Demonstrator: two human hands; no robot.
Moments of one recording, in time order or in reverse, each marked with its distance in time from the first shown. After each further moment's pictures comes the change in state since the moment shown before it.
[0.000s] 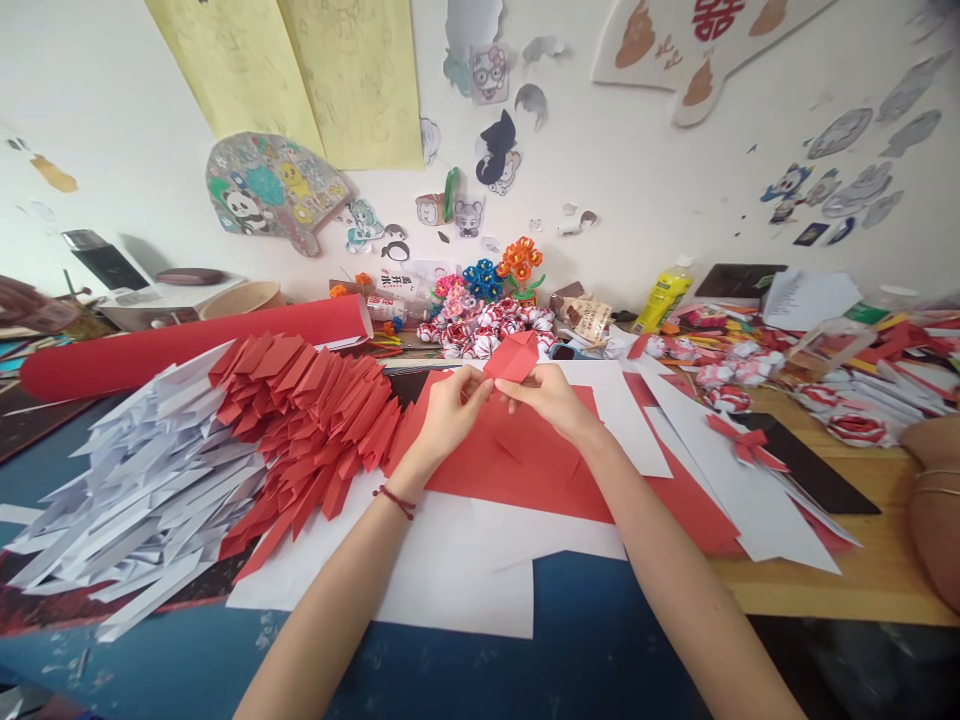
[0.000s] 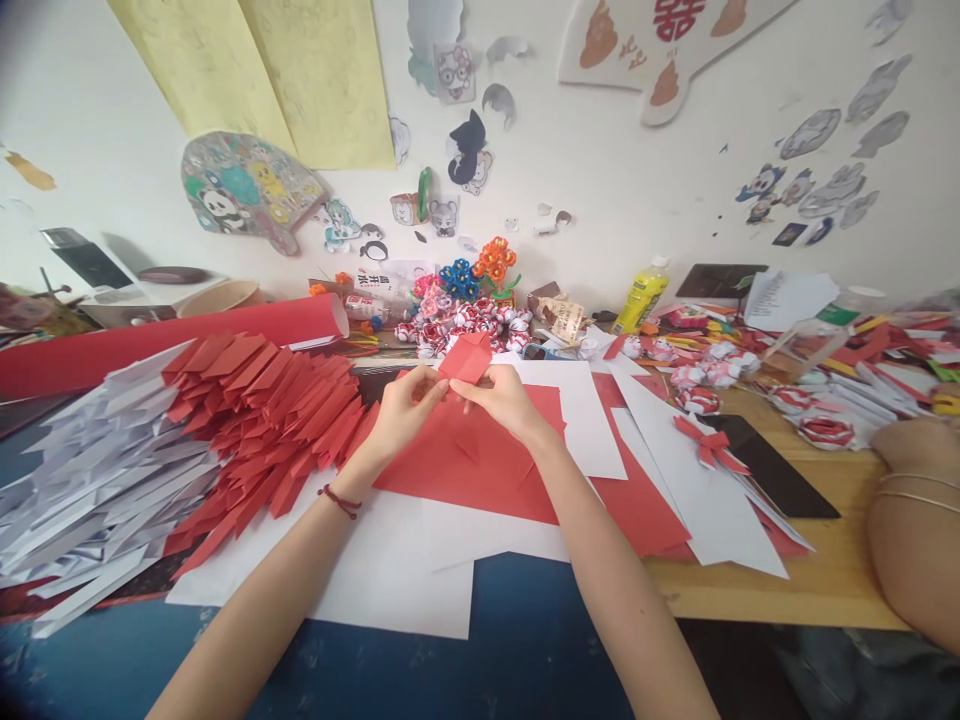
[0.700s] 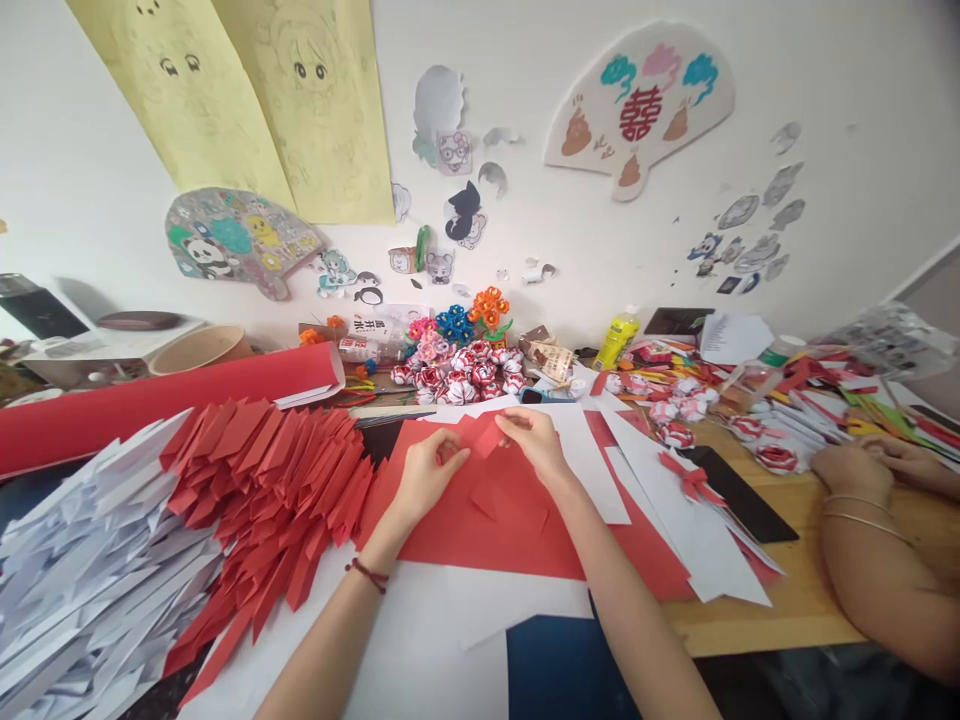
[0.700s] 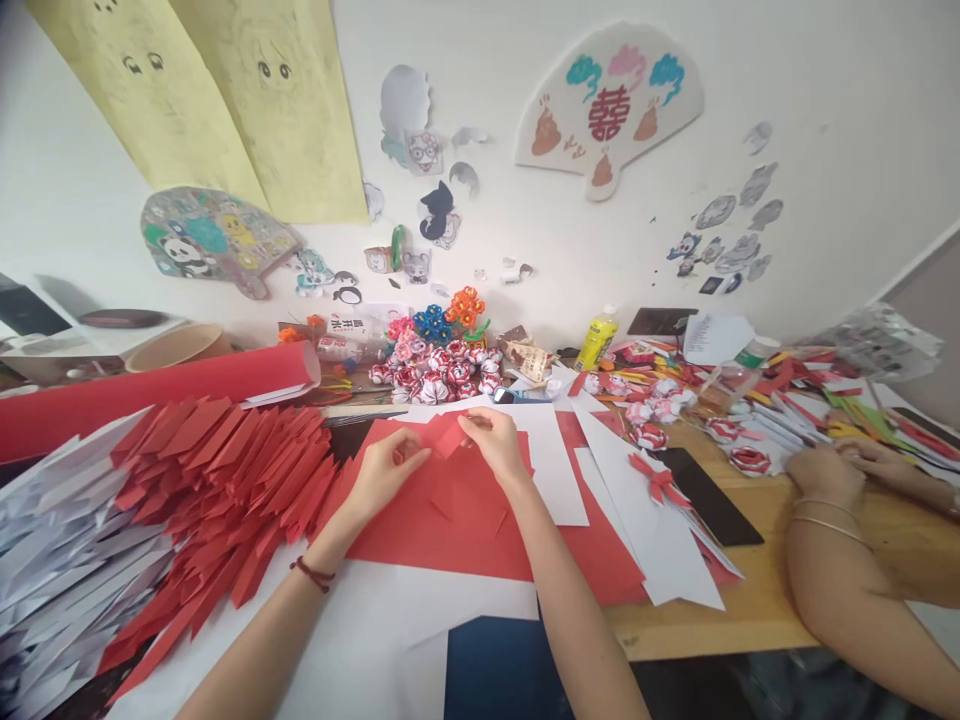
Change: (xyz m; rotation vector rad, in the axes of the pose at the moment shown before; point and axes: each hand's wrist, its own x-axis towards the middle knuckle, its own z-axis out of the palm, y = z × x) left_hand 0.008 -0.008 0.001 0.056 -0.100 -0.147; right_hand 0.014 0.020 -0.028 0.013 0.389 0.121
